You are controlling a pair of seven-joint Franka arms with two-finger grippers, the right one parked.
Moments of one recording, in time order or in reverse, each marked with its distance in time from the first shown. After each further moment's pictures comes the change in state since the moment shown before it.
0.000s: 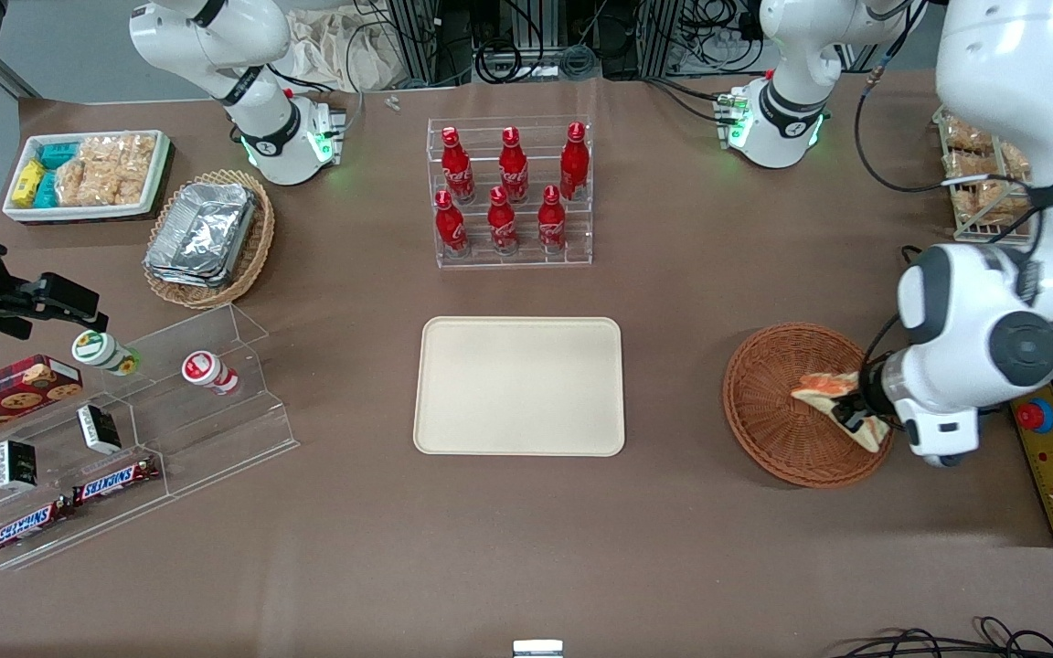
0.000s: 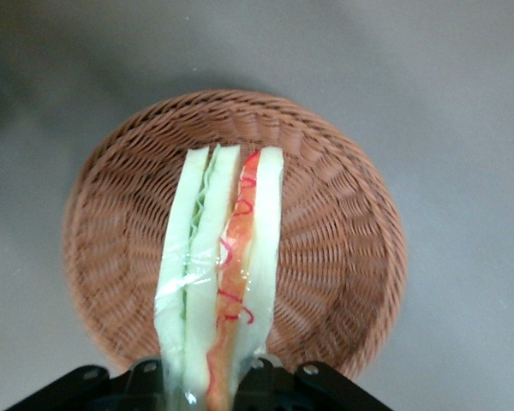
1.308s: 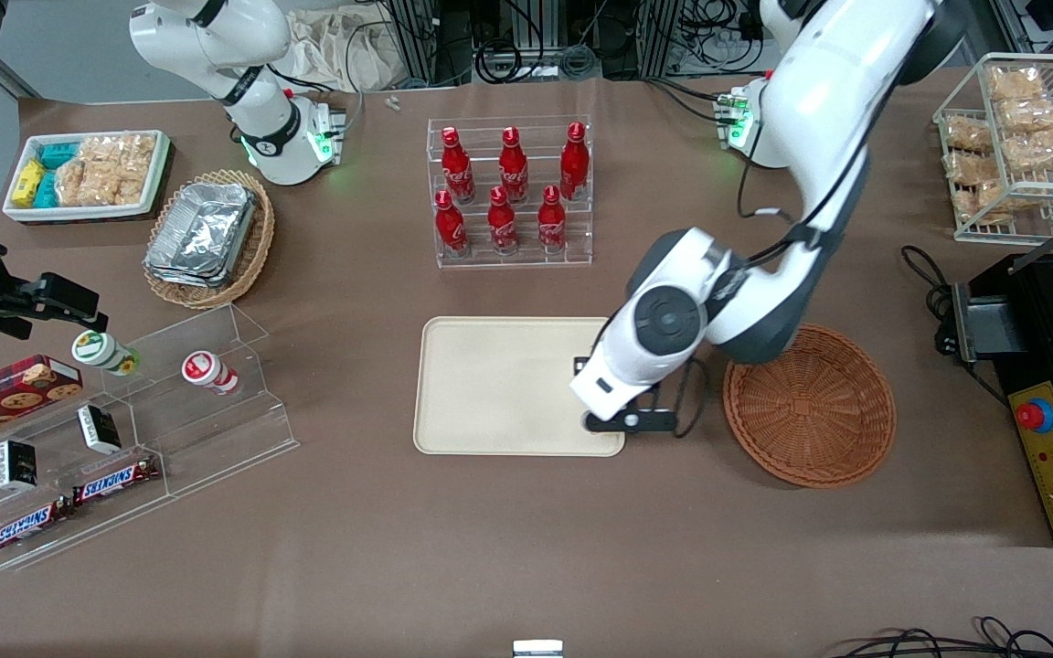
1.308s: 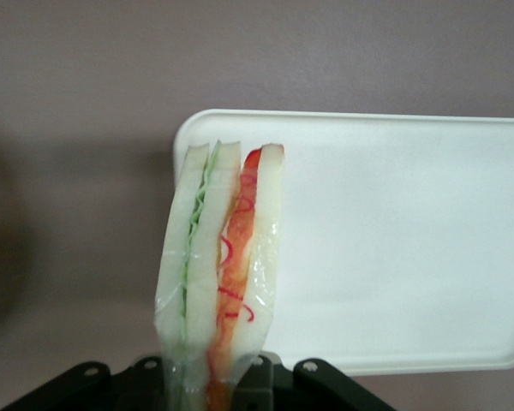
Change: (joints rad) arm -0.275 0.325 -0.329 0.282 0.092 0.053 0.310
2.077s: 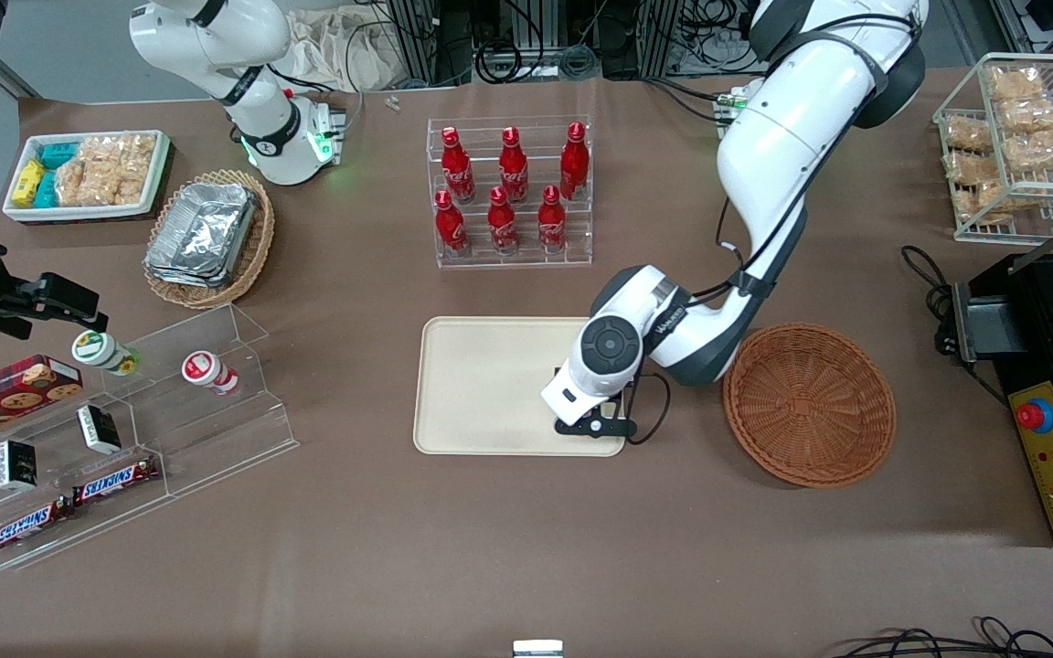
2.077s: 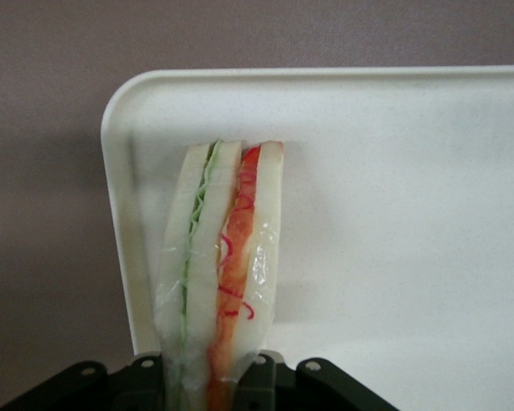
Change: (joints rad) arm -0.052 0.128 0.000 0.001 0.133 0.085 -0.088
